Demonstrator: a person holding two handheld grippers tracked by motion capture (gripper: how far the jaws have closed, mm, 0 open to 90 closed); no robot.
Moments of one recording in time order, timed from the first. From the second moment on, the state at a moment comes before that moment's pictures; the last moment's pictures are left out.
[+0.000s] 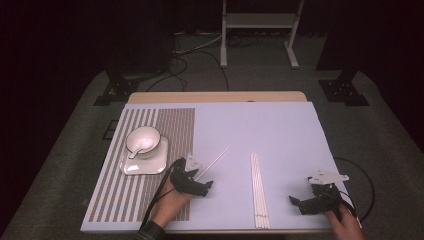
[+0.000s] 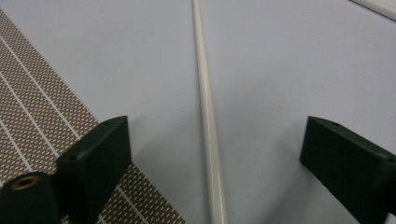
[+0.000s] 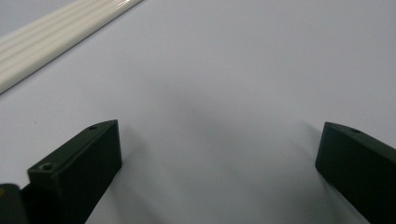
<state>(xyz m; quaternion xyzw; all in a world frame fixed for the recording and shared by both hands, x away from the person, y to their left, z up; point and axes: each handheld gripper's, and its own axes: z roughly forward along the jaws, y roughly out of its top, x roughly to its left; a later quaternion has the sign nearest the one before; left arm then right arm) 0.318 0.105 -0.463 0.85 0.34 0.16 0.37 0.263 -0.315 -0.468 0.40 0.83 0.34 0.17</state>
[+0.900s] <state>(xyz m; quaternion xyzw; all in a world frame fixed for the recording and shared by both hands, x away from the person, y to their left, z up) 0.313 0.112 -0.461 0.84 0.34 0.16 0.39 0.263 -0.315 -0.468 0.41 0.83 0.34 0.17</state>
